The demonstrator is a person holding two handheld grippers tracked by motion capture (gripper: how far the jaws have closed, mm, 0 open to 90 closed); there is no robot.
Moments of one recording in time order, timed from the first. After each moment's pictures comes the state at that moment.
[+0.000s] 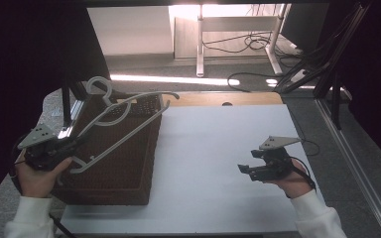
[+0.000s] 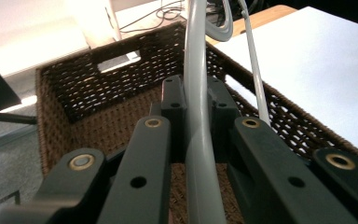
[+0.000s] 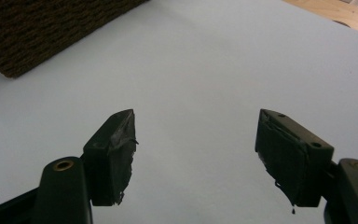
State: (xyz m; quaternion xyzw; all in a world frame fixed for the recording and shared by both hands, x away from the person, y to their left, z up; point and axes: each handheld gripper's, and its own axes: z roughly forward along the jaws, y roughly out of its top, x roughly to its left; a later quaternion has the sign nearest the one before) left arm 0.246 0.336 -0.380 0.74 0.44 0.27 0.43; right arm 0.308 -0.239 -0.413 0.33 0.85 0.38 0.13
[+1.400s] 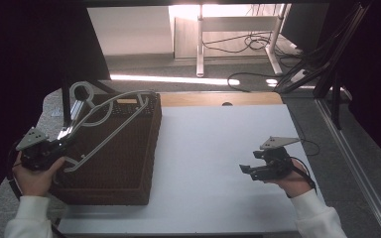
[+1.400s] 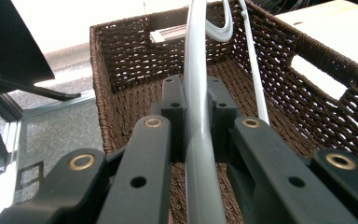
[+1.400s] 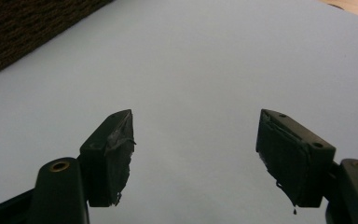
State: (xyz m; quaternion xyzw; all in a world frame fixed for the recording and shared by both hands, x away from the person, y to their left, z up) left arm 0.262 0.372 -0.424 0.70 0.50 0.29 0.42; right arm 0.314 -0.244 -0.422 0.35 0.85 0.36 0.13
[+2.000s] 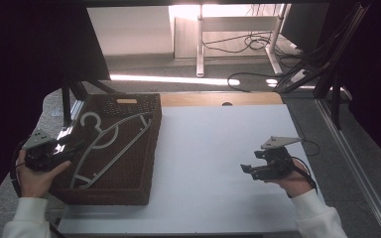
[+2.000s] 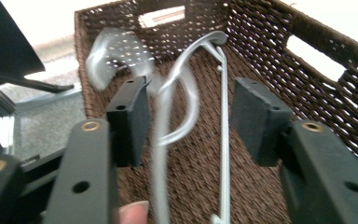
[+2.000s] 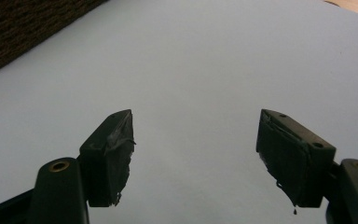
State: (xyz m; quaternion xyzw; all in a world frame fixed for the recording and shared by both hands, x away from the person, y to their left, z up) left arm 0.263 0.366 -0.427 0.73 0.49 0.26 0.40; right arm 0.315 -0.247 -0.423 0.35 0.85 0.36 0.13
